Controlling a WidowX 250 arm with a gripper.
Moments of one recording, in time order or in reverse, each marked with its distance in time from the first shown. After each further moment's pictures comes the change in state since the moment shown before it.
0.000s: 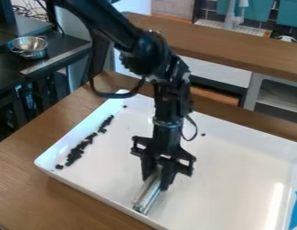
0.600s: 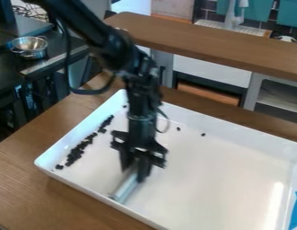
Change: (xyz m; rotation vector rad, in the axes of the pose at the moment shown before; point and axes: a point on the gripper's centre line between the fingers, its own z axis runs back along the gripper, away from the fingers) arm 0.003 0.064 -0.009 -0.004 0.007 -0.010
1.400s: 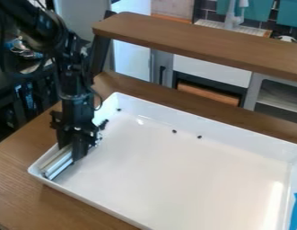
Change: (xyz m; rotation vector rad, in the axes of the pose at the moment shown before) arm -0.022 0.093 0.015 0.004 0.013 -0.014
